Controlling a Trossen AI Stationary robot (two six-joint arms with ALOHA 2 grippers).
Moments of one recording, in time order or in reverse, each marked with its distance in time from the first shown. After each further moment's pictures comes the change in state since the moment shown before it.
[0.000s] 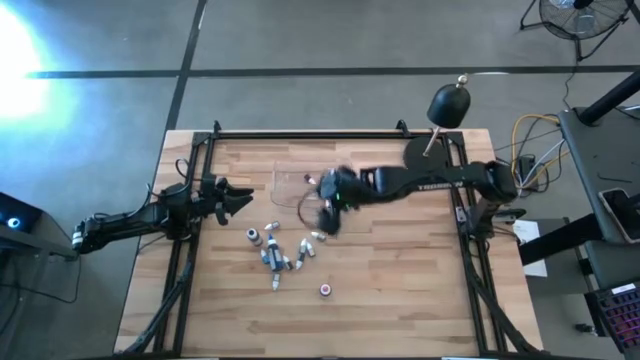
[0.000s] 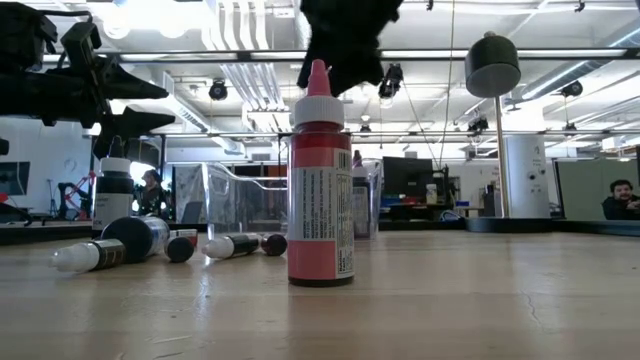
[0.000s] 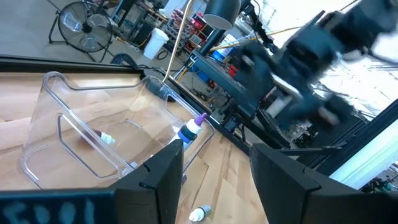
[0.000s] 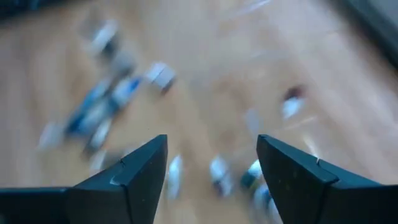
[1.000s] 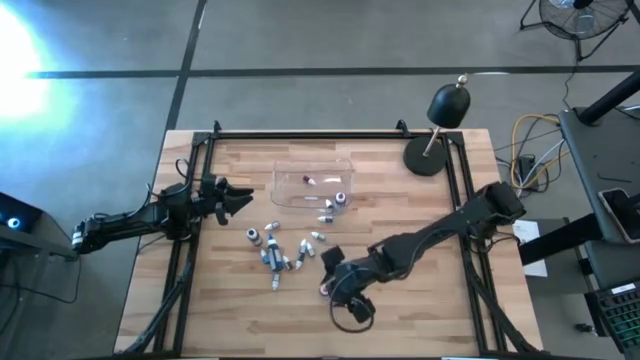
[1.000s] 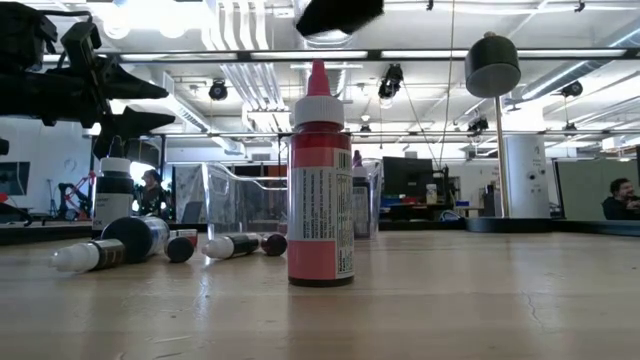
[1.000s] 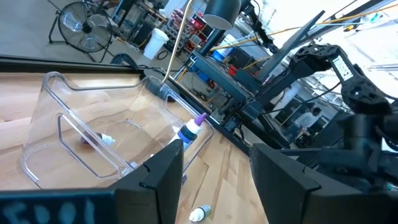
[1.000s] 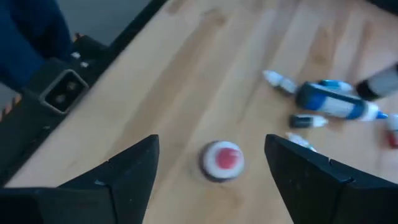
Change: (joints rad) left arm 0.000 0.000 0.000 0.000 0.000 0.000; right arm 0.402 0.046 -0.149 0.281 -0.149 -0.449
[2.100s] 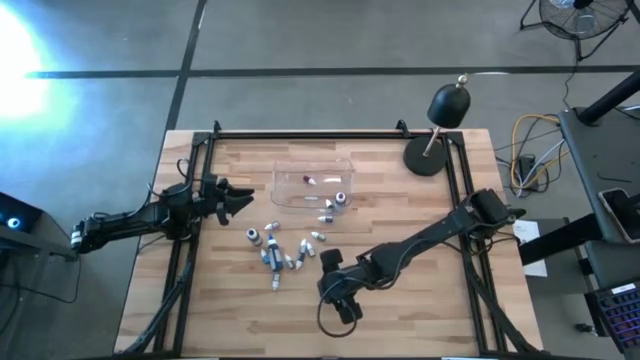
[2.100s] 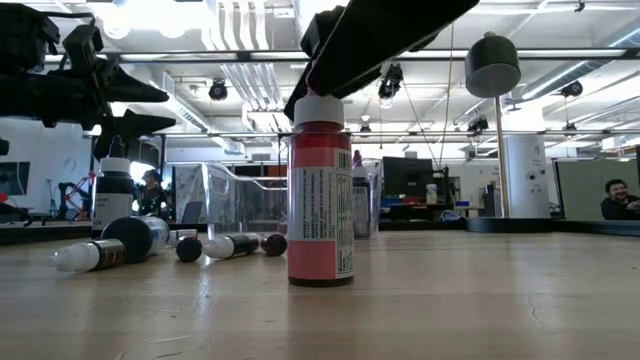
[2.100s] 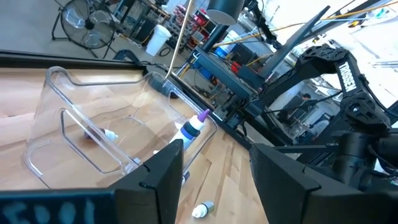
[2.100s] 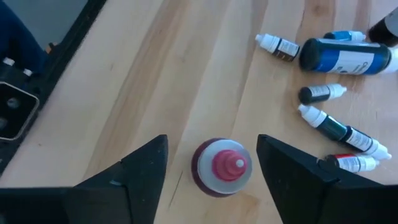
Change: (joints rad) left arm 0.000 0.019 0.000 0.000 0.000 0.000; right arm 0.008 0.115 0.001 0.042 0.076 0.192
